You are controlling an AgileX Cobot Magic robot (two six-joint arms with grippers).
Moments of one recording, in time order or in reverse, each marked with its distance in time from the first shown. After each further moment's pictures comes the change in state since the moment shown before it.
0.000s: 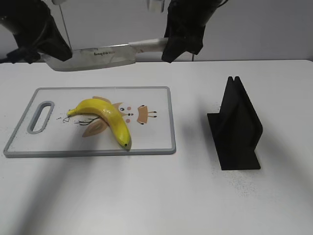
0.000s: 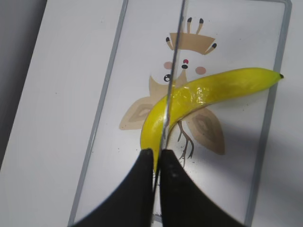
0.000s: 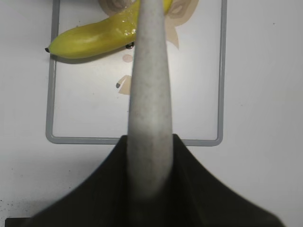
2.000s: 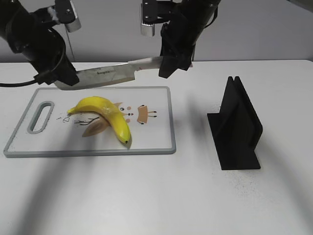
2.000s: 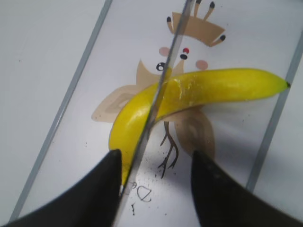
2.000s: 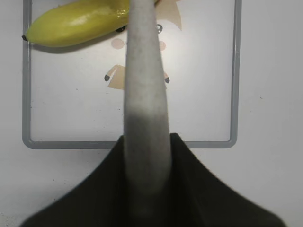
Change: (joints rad) left arm -0.009 0.095 0.060 -0.016 -0.083 -0.124; right arm 0.003 0.155 -0.115 -0.054 0.011 0.063
